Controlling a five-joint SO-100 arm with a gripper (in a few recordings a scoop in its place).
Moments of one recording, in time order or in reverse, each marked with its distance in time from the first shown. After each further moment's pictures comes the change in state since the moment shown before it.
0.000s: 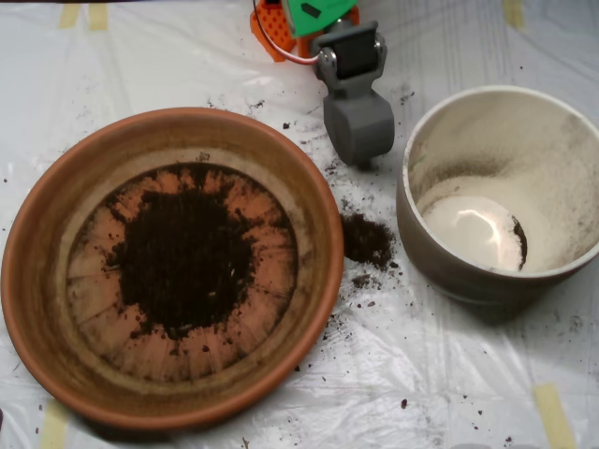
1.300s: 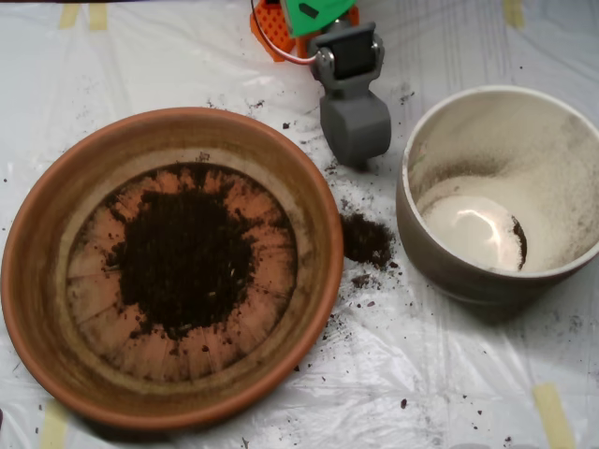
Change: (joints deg) arm 1.0 0.0 0.0 0.0 -2.7
